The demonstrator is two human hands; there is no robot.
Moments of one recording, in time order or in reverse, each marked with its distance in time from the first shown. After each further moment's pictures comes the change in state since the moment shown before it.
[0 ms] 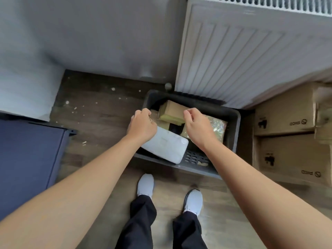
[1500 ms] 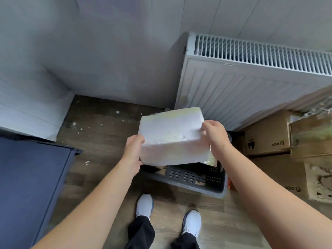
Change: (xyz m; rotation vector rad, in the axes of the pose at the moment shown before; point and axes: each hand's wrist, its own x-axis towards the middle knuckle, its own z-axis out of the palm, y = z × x) left_hand -0.065 0.008 -0.058 -1.108 -0.069 -0.428; right_hand -0.014 -0.041 -0.069 0.413 0.087 0.162
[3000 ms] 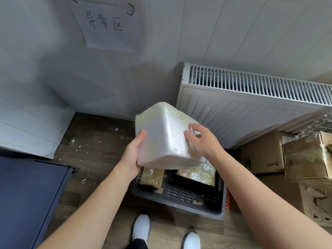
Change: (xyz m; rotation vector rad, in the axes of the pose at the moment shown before) left_hand -0.016 0.058 0.010 -0.264 -0.324 0.210; right_hand 0.011 -0.049 -0.003 -0.345 -0.078 -0.185
